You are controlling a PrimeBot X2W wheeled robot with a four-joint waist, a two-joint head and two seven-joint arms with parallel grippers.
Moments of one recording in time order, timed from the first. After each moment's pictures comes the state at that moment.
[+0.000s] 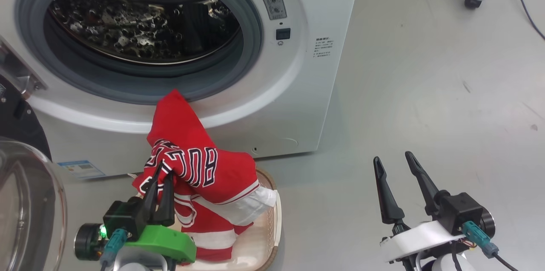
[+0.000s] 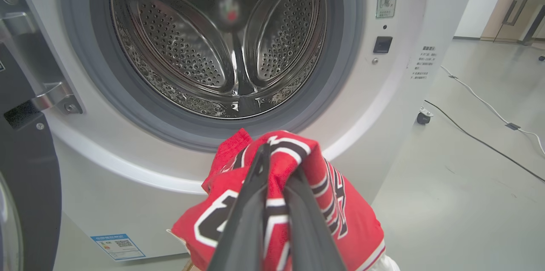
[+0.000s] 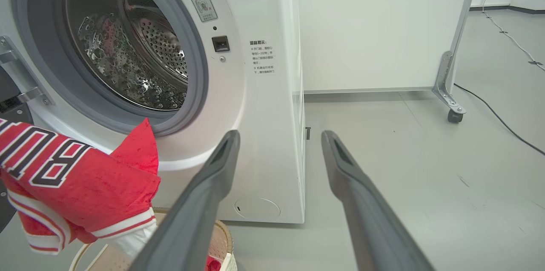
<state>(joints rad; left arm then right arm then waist) -0.07 0.05 -0.28 0.19 -0.35 0.09 -0.25 0.04 -0.05 0.26 0.10 0.28 0.08 -0.26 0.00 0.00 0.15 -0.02</state>
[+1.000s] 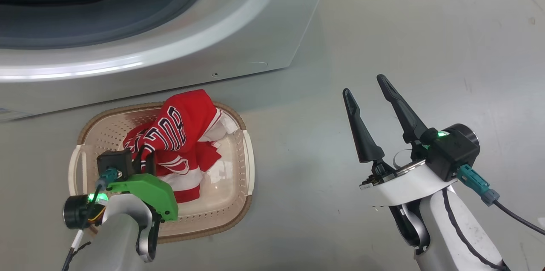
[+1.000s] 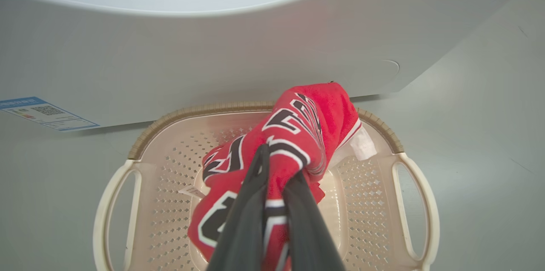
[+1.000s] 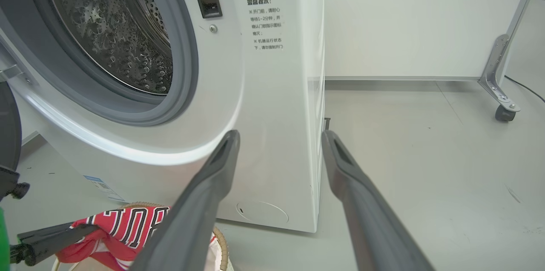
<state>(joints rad) -0.38 0.04 -0.25 0.66 -0.41 0.10 -0.15 -0.21 -0.05 0.33 0.03 0.26 0.11 -0.26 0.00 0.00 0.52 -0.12</state>
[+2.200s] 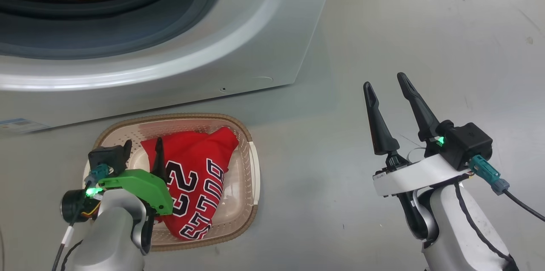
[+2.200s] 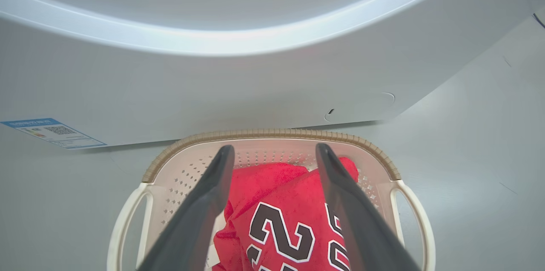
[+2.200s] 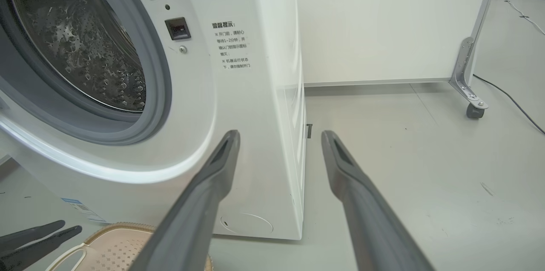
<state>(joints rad) -0.49 0.04 -0.24 0.89 -0.45 0.00 -0.25 -0.24 -0.05 0.27 0.11 0.30 0.11 -0.26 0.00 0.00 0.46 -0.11</state>
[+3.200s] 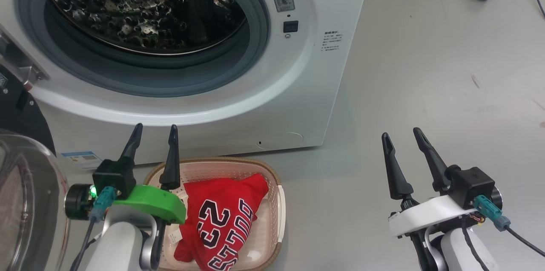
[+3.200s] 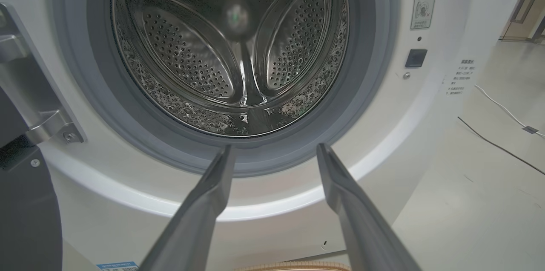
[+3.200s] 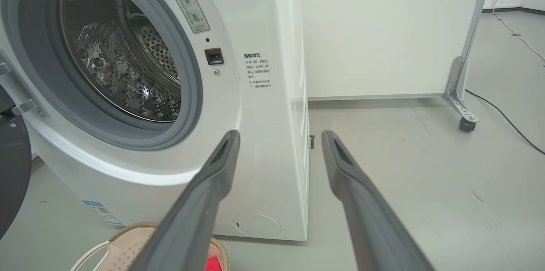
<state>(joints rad) -0.27 0.03 -0.21 0.38 -0.32 0.02 -0.25 -0.08 -0.05 0.20 0.17 0.29 0.10 -0.26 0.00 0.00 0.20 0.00</state>
